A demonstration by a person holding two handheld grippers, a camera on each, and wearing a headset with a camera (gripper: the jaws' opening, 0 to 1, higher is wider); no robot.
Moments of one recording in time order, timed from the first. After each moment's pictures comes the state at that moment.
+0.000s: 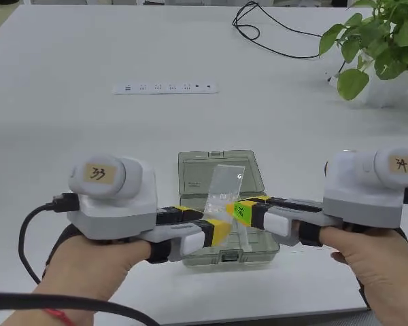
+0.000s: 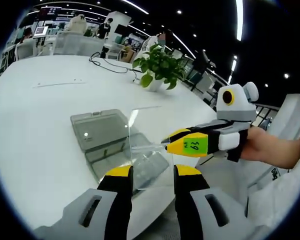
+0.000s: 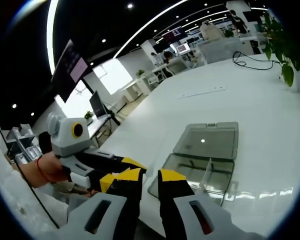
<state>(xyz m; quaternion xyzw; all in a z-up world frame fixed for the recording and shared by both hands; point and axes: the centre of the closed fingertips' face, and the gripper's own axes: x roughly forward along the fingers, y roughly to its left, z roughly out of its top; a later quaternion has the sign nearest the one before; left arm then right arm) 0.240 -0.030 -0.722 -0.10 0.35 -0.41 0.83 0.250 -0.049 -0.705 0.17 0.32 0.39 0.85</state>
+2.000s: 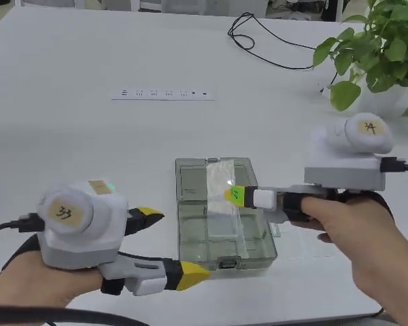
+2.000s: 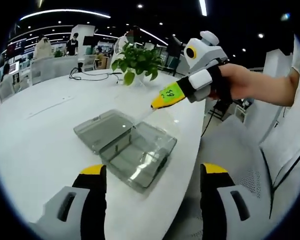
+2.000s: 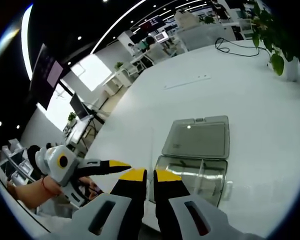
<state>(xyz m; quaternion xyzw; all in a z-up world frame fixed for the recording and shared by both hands) 0.231 0.014 -0.746 0.03 0.29 -0.50 0.82 0.274 -0.043 -0.702 0.18 0.40 0.31 0.84</state>
